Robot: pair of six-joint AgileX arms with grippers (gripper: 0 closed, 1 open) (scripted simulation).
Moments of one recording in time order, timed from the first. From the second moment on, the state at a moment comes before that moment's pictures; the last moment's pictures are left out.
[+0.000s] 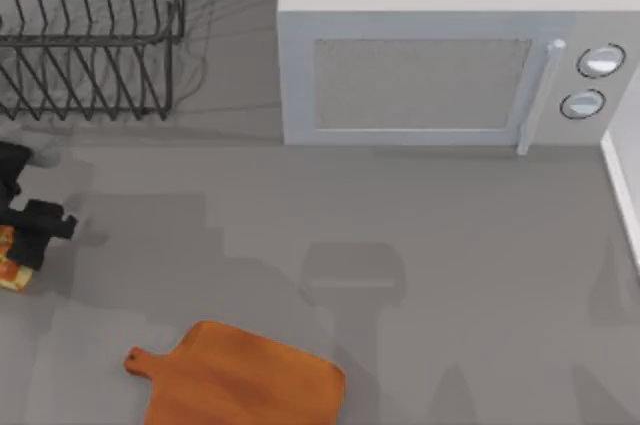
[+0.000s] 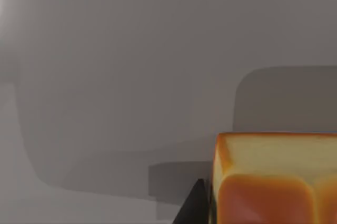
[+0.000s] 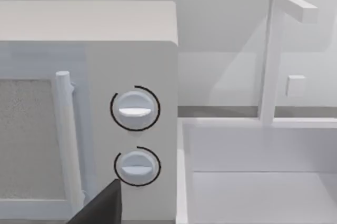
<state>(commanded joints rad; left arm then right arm) 0.08 1.95 1.10 -0.72 0.00 0.35 0.00 0.00 0.00 0.00 0.00 0.00</state>
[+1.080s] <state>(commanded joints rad) 0.08 1.78 1.36 -1.12 0.01 0.34 0.00 0.00 0.00 0.00 0.00 0.00</state>
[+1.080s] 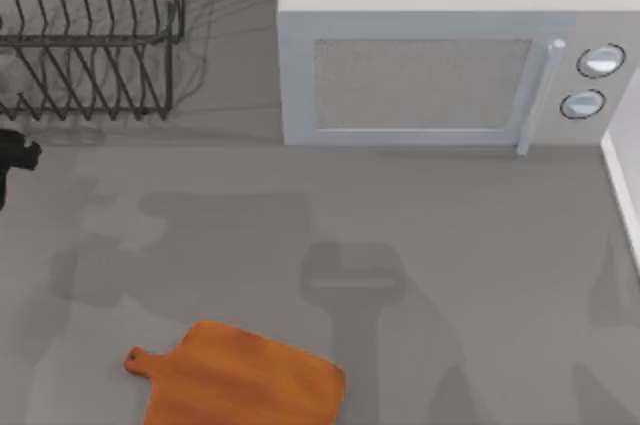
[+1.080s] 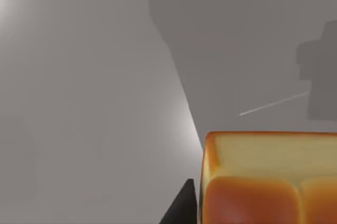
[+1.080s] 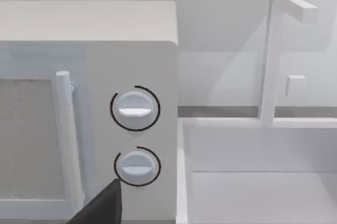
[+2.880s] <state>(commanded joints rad) -0.73 1.59 1.02 -1.02 0.01 -2.26 0.00 0.00 0.00 0.00 0.00 0.00</state>
